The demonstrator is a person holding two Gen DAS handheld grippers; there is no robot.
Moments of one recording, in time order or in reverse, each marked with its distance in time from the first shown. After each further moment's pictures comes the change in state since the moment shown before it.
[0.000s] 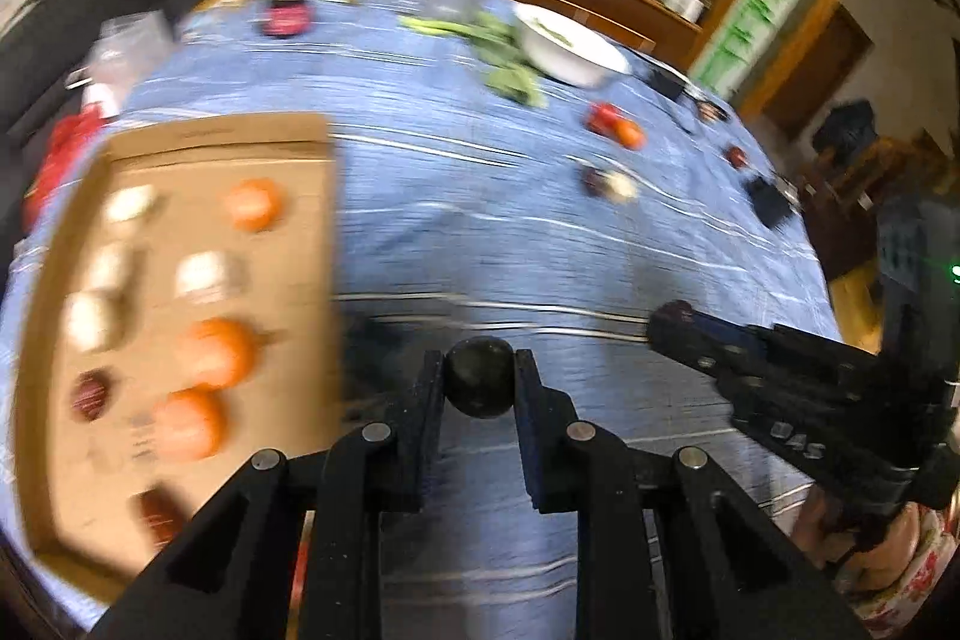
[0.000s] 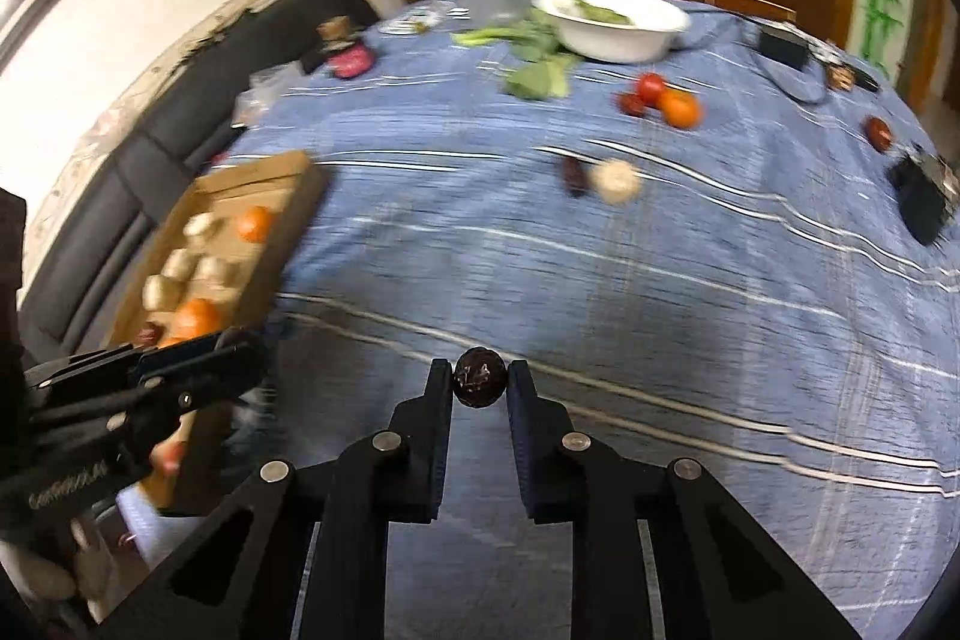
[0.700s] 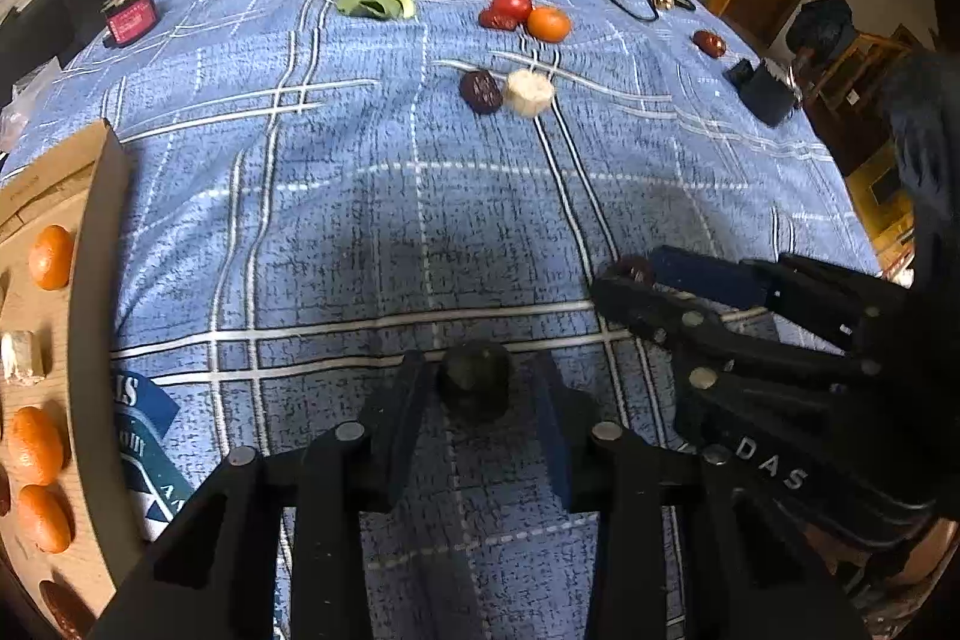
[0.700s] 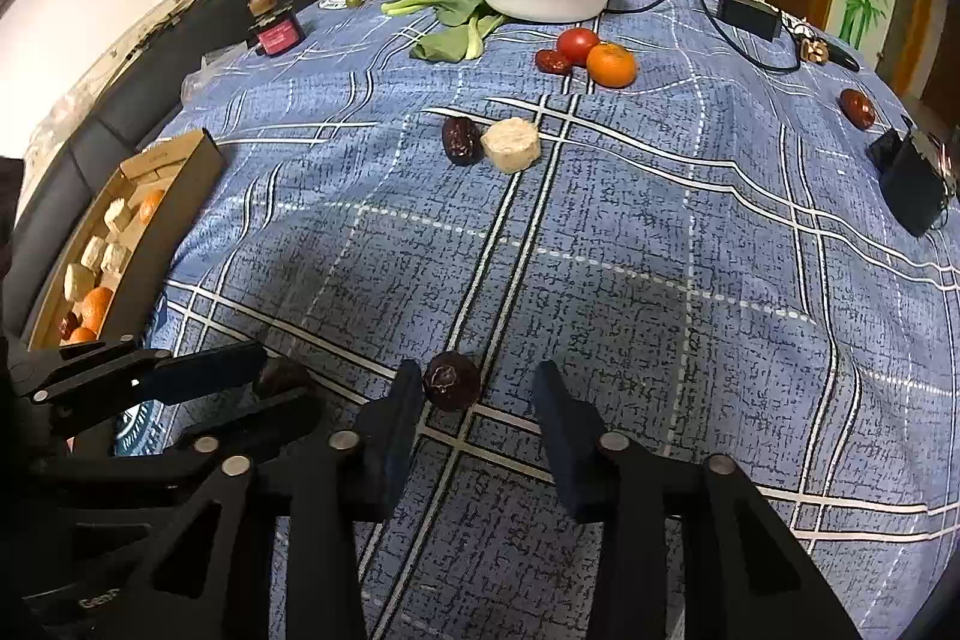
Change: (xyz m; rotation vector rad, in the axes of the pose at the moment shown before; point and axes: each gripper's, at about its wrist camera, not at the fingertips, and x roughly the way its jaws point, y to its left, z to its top) left arm 0.111 -0.096 0.003 0.223 0.134 -0.014; right arm 0.035 -0.078 -0.008 0.010 0.037 -0.135
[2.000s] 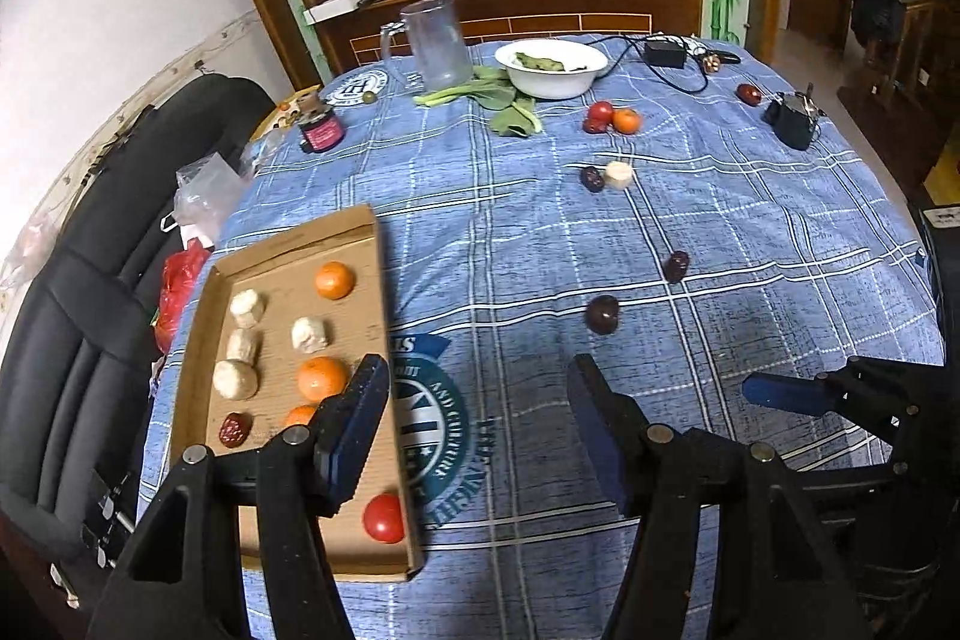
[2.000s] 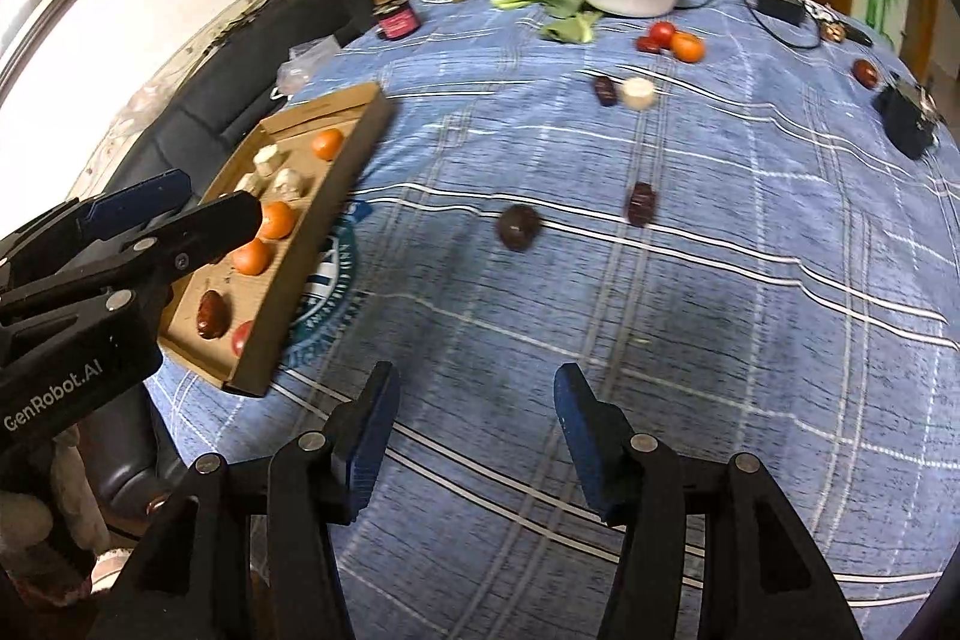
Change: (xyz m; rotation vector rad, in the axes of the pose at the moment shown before) left arm -0.151 -0.010 -0.052 0.072 -0.191 0.365; right arm -0.087 0.061 -0.072 0.034 0.010 0.162
